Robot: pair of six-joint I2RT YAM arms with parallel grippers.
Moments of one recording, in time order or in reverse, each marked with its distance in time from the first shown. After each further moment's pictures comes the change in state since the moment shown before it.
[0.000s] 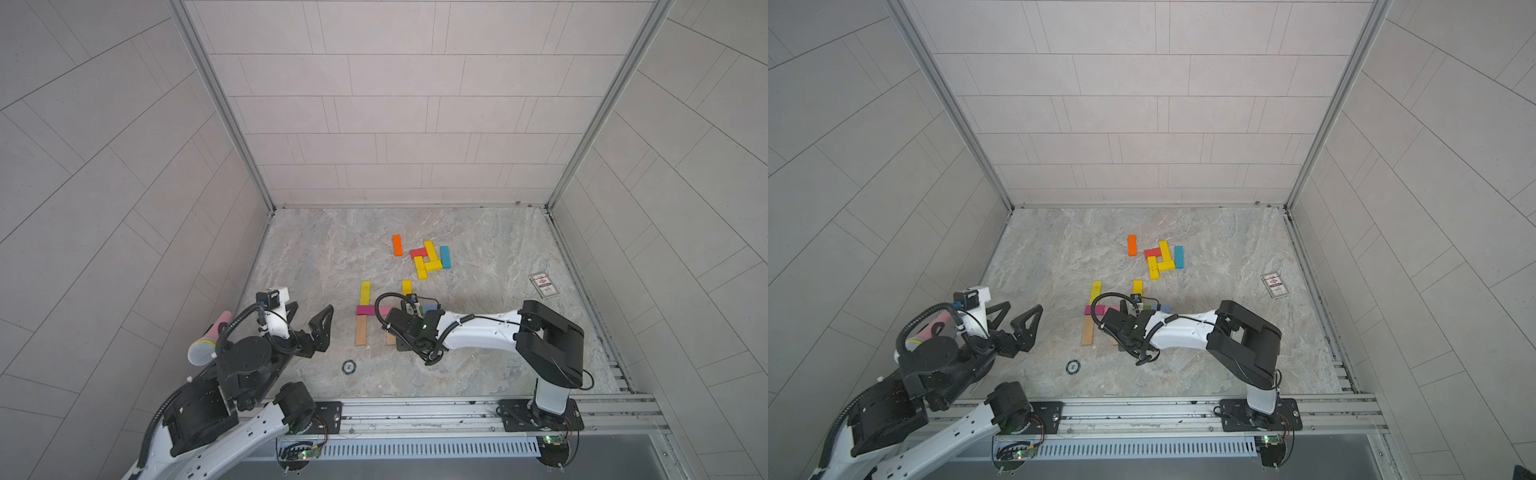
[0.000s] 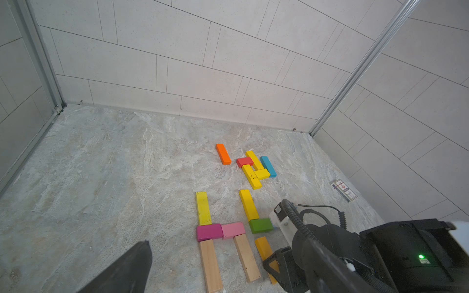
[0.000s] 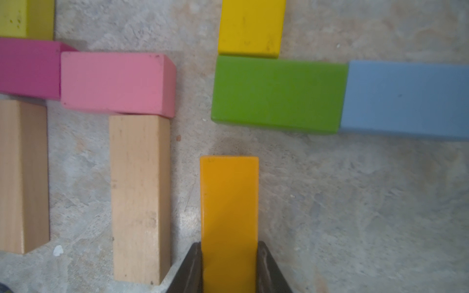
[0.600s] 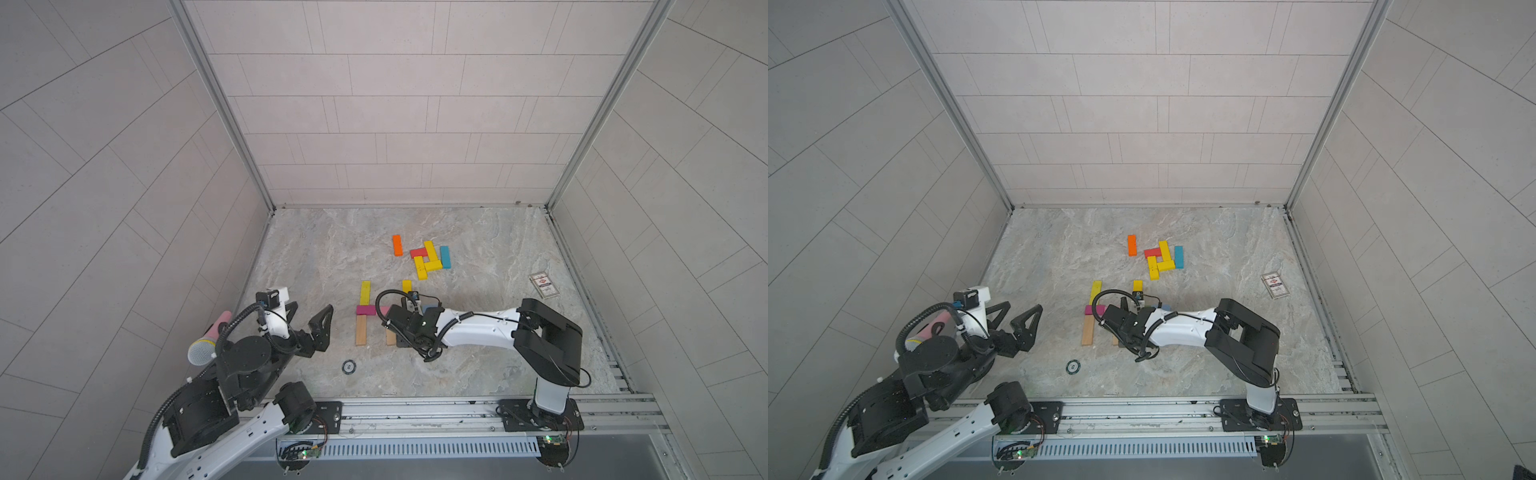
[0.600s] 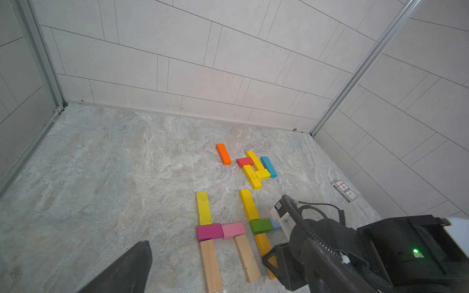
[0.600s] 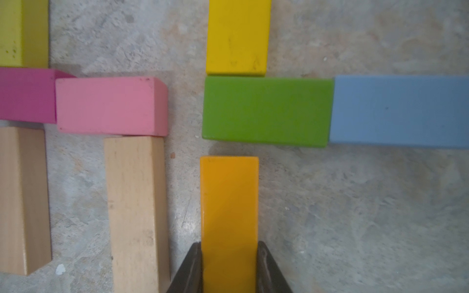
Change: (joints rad) left arm 0.010 0.000 0.000 0.000 0.010 0.001; right arm -0.016 0.012 0.014 0.000 0.005 0.023
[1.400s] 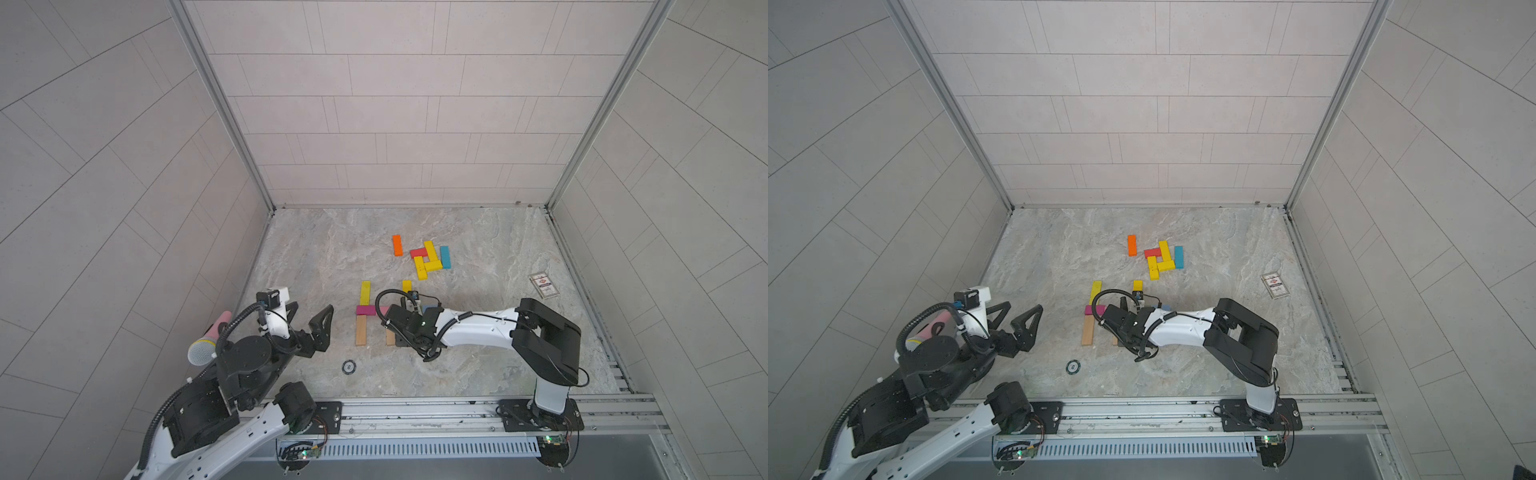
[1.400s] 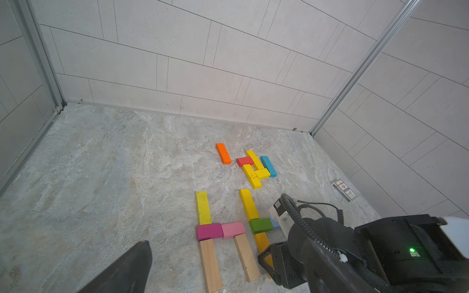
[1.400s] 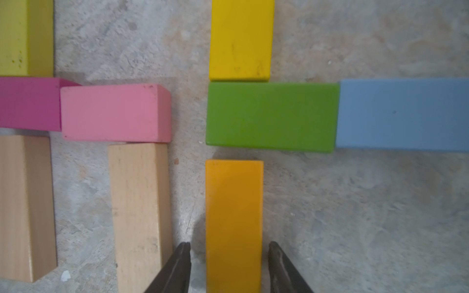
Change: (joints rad) left arm 0.008 0.002 0.000 0.000 0.007 0.001; right arm -0.003 0.008 0.003 0.019 0.002 0.005
